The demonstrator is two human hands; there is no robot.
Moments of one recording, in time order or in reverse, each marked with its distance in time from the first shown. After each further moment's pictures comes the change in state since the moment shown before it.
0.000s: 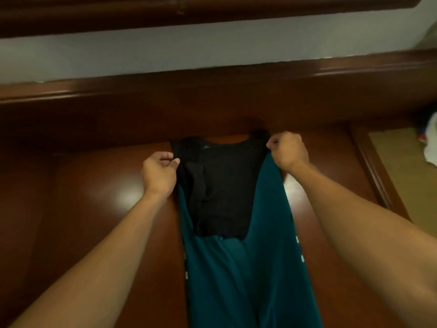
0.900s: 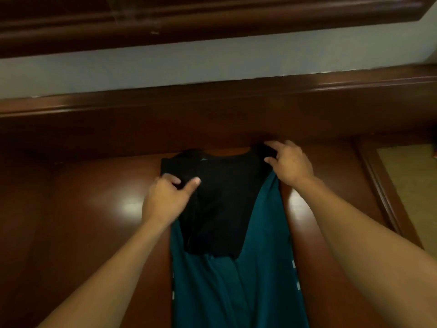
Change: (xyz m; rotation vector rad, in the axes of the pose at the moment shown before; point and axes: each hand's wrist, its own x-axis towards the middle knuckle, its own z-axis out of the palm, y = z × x) left_hand -0.033 0.006 0.013 0.565 -0.108 0.120; right_hand 0.024 0.025 0.000 -0.052 -0.069 -0.166
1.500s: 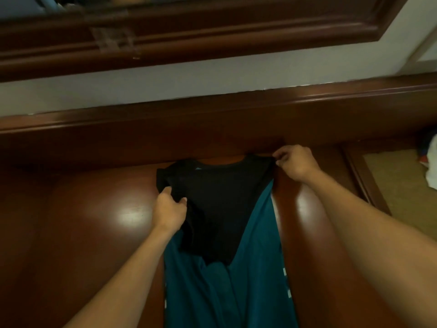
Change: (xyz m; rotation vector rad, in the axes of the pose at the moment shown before) left_hand -0.018 0.025 0.017 -0.292 -0.002 -0.041; right_hand 0.015 0.040 -0.037 0.277 -0.111 0.123
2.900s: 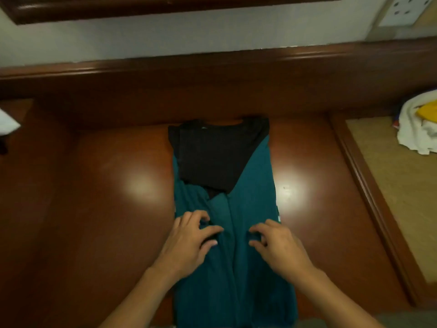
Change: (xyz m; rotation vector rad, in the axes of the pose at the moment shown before) left_hand -0.196 -0.134 0.013 0.595 -0.155 0.886; right_hand -0.315 0.049 0.143 -0.305 -0.061 -0.265
